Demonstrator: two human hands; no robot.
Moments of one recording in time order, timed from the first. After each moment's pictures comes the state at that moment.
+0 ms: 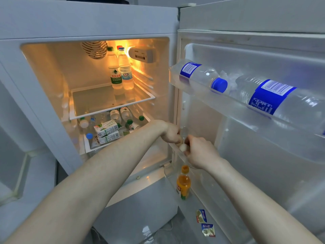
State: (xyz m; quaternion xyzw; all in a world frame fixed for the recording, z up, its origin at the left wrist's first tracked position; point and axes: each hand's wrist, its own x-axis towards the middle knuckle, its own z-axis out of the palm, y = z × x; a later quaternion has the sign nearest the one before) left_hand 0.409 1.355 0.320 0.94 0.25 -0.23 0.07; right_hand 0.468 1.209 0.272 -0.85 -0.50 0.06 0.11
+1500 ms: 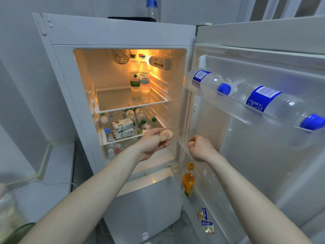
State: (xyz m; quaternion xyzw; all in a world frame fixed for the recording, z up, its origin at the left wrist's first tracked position) left_hand 0.278 1.320 0.277 0.55 0.33 0.26 0.72; right_hand 0.446 1.211 0.277 -0.86 -0.44 0.15 0.22
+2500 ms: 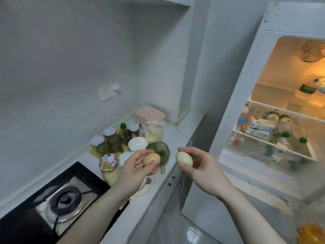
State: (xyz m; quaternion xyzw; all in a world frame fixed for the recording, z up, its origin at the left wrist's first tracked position) left_hand -0.067 1.034 0.234 0.32 0.61 0.60 0.42; right_hand 0.130 1.143 0.263 -0.41 -0.74 0.47 0.23
